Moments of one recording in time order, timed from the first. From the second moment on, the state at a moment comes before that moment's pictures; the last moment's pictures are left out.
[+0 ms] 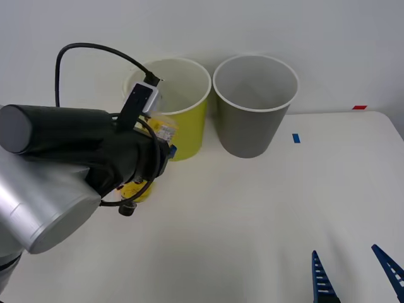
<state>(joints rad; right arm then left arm) 1.06 -0.35 0.24 -2.21 -0.11 -0.44 1.56 -0.42 0.47 -0.33 -2.47 0.36 1.67 -1.23</state>
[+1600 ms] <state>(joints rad) 1.06 -0.35 0.24 -2.21 -0.11 -0.44 1.56 -0.55 0.34 0.21 -2.54 0.59 1.47 -1.51</state>
